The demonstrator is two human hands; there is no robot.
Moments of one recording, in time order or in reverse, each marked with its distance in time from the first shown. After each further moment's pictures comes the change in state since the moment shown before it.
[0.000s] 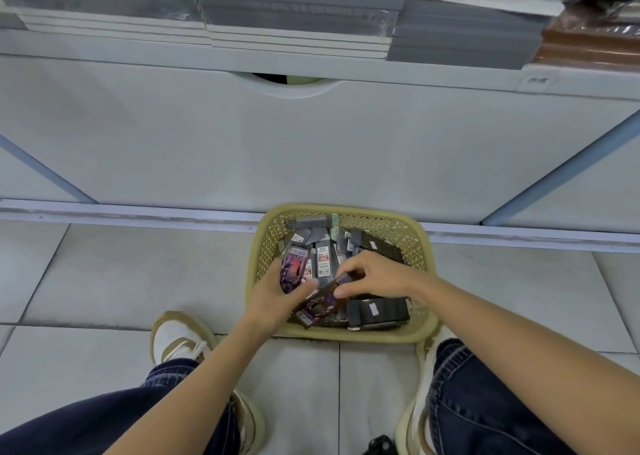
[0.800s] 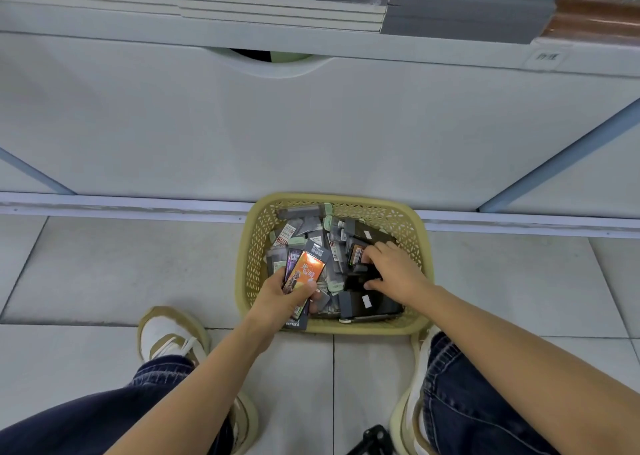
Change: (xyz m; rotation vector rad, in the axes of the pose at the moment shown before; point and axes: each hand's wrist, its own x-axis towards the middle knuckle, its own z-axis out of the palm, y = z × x) left_hand 0.000 -0.006 0.023 -0.368 -0.172 -0.165; right_hand 0.004 0.080 0.012 -0.664 0.352 0.172
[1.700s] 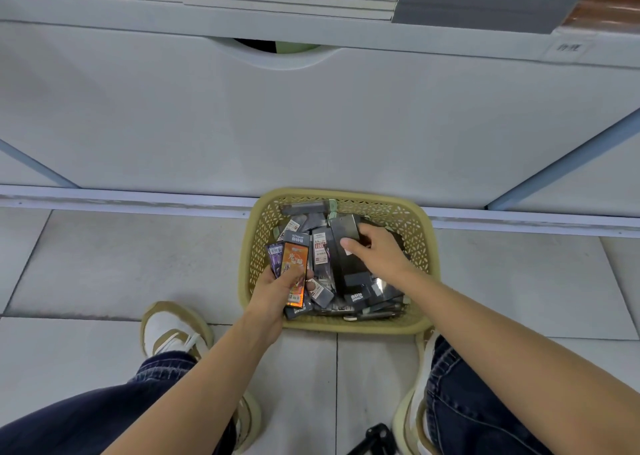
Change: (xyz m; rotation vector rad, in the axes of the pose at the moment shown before) left_hand 0.010 0.002 0.005 -0.431 0.247 -0.144; right_hand 0.016 -0.044 -0.029 0.781 0.094 0.169
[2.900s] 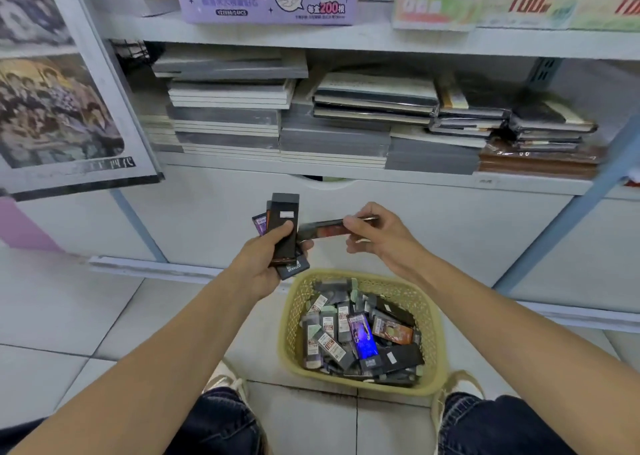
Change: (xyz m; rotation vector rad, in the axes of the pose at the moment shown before) left_hand -0.129 0.174 0.009 -0.197 -0.206 0.275; right_hand -0.056 -0.173 -0.075 0.724 -0.109 -0.370
